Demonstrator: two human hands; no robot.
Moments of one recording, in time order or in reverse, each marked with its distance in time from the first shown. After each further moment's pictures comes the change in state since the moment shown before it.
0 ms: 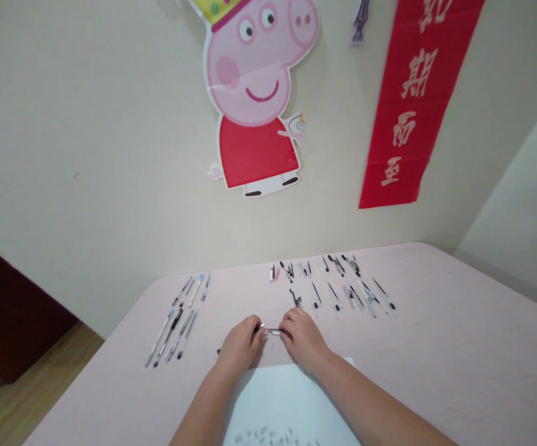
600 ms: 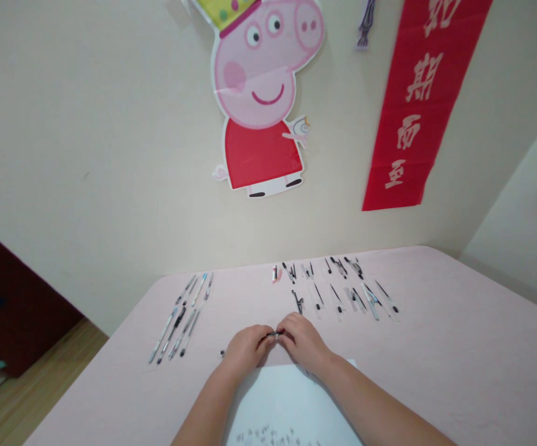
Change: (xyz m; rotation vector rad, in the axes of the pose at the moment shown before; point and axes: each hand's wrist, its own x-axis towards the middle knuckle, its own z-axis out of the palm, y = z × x) left_hand -0.002 0.010 -0.003 -0.001 -0.173 0.096; right_hand 0.001 0.000 0.004 0.181 -0.021 -0.061
